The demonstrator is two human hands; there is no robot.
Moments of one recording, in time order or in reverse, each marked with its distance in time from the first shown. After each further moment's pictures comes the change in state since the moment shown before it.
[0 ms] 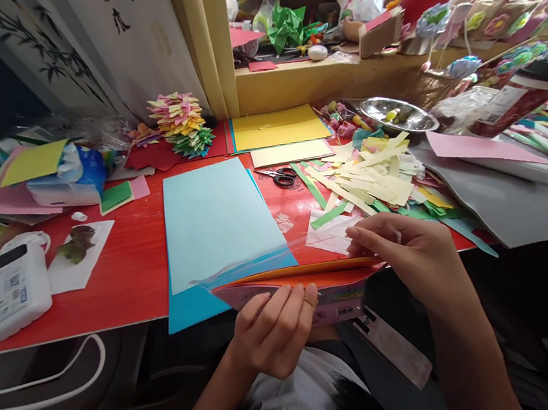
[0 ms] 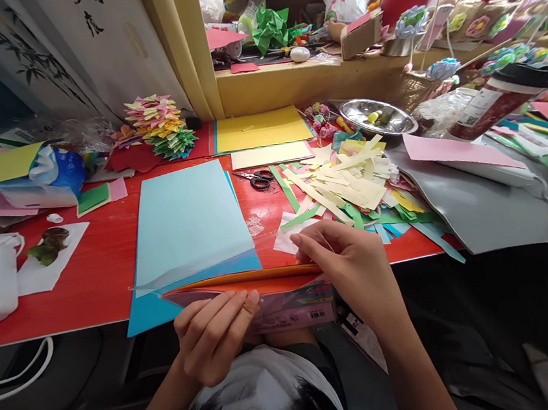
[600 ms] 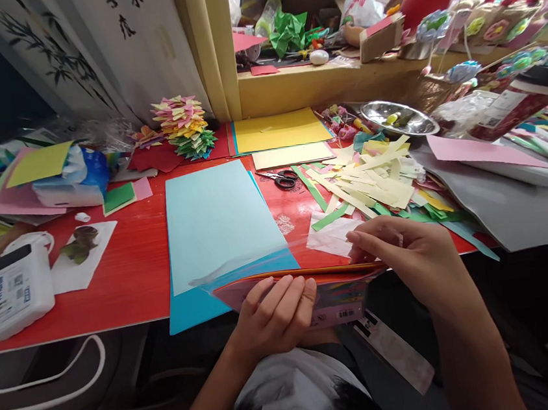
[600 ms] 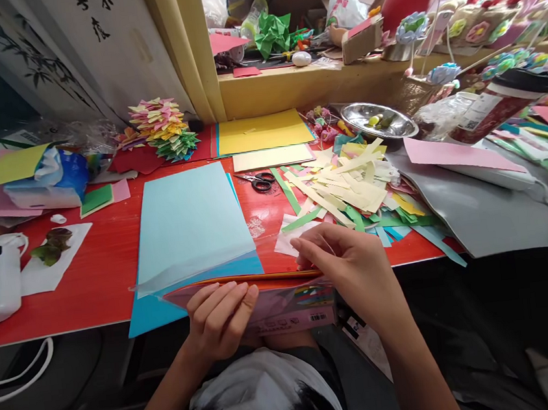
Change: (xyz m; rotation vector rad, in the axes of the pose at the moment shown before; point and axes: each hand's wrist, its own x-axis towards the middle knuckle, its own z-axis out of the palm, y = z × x) left_hand -0.010 -0.009 0.016 0.059 -0.005 0.053; right_hand 0.001 0.001 -0.001 0.058 -0.019 0.017
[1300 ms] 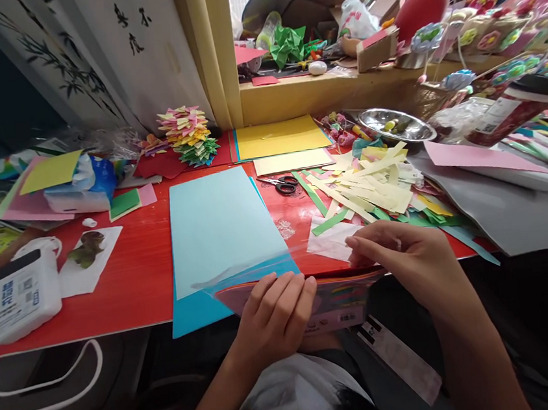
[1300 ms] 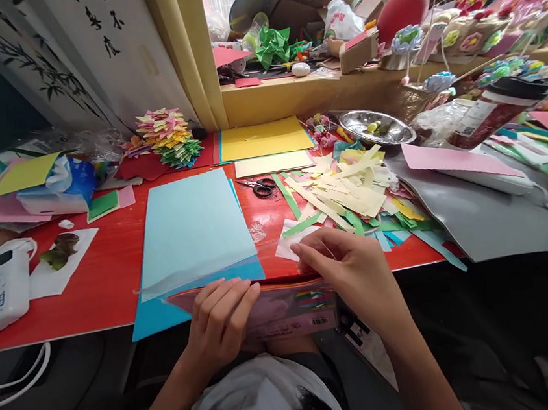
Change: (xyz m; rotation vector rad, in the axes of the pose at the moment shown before) left_hand 0.012 0.003 -0.008 -0.067 -0.103 -0.068; right_hand 0.000 -0.002 -0.004 0.009 -0.029 -0.009
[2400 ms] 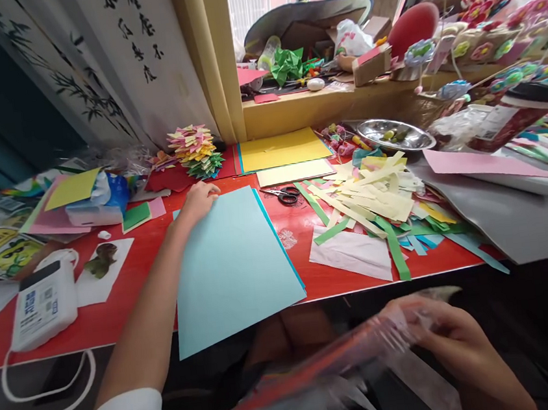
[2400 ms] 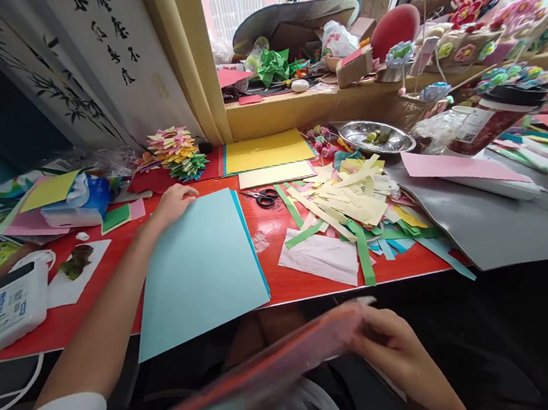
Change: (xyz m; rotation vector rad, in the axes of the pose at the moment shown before) left_hand 0.037 -0.259 0.086 -0.140 -0.569 -0.751; right_hand -0.062 0.071 -0.024 0.275 -0.075 0.083
